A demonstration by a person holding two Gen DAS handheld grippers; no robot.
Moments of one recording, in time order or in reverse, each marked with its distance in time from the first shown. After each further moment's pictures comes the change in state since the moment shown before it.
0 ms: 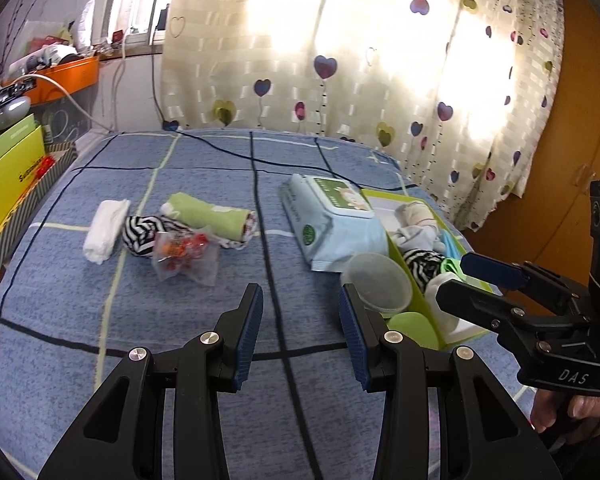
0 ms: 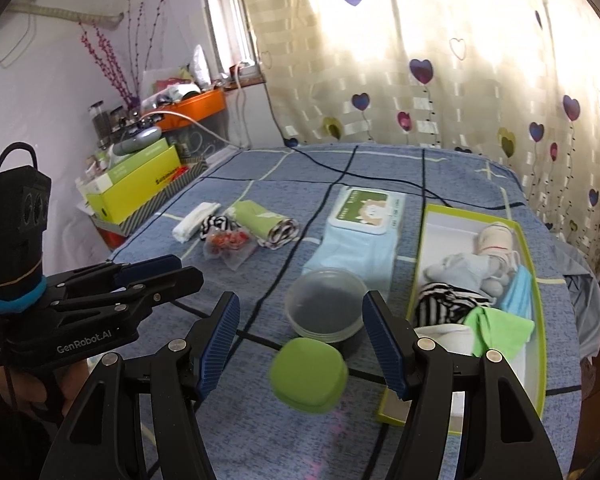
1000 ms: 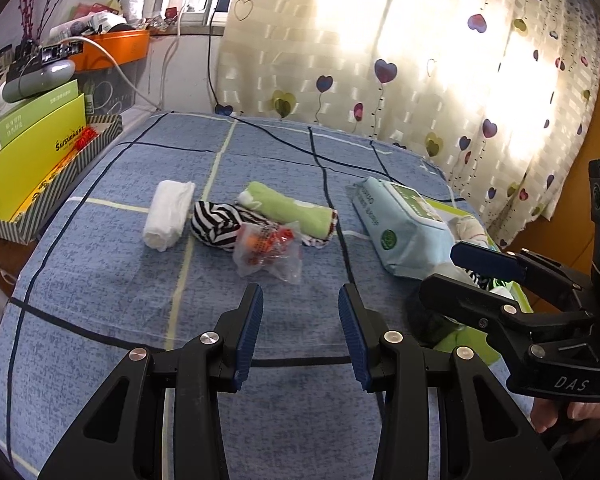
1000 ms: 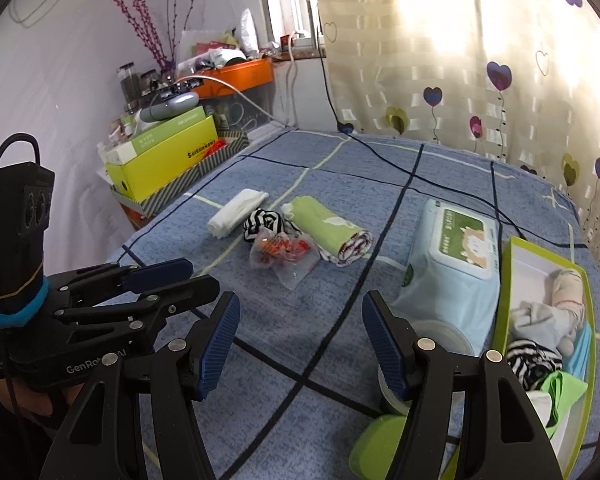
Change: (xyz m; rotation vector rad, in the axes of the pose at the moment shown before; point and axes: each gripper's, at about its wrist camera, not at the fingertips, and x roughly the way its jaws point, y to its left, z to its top) left arm 0.003 0.074 0.001 -0.101 0.015 0.072; right arm 0.072 0.062 0.036 -0.119 0.086 0.081
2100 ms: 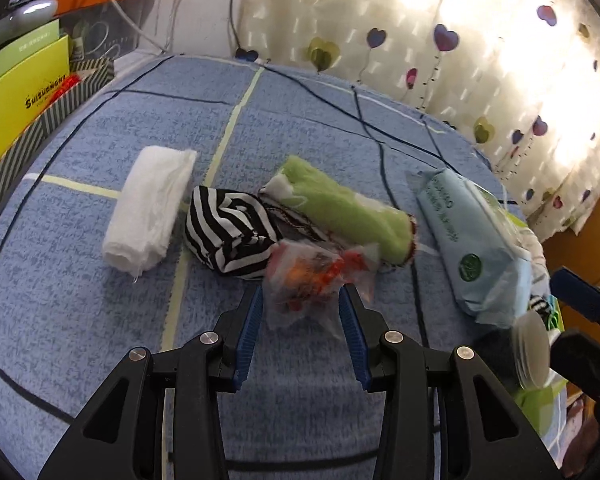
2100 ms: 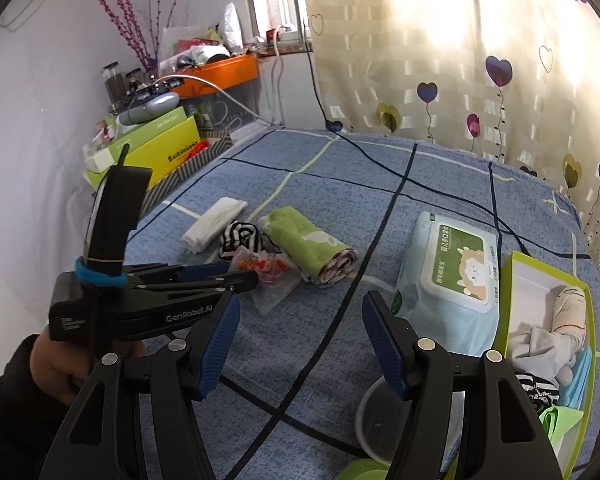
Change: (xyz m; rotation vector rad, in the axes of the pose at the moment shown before) left arm 0.109 0.038 0.034 -0.103 0.162 0.032; right arm 0.025 -0.024 0.022 0.018 0.020 -0.025
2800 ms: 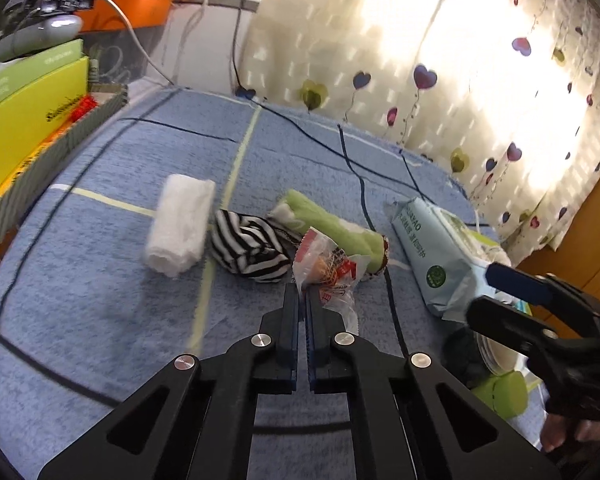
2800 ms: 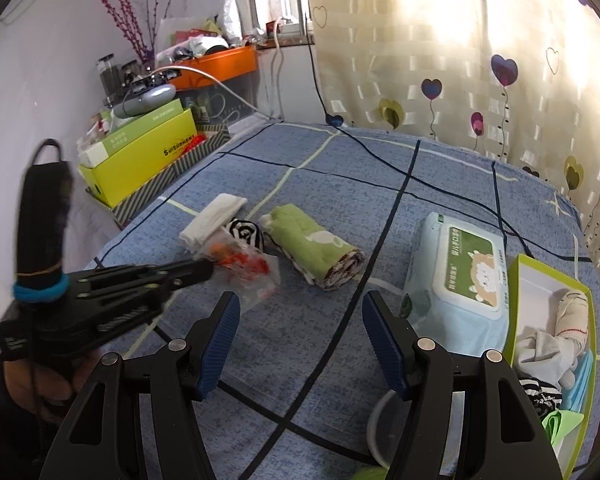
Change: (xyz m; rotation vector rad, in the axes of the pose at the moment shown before) left arm -0.058 0.018 -0.013 -0.004 -0.138 -0.066; right arm 0.015 0.013 0.007 -0.014 0.025 -0.020
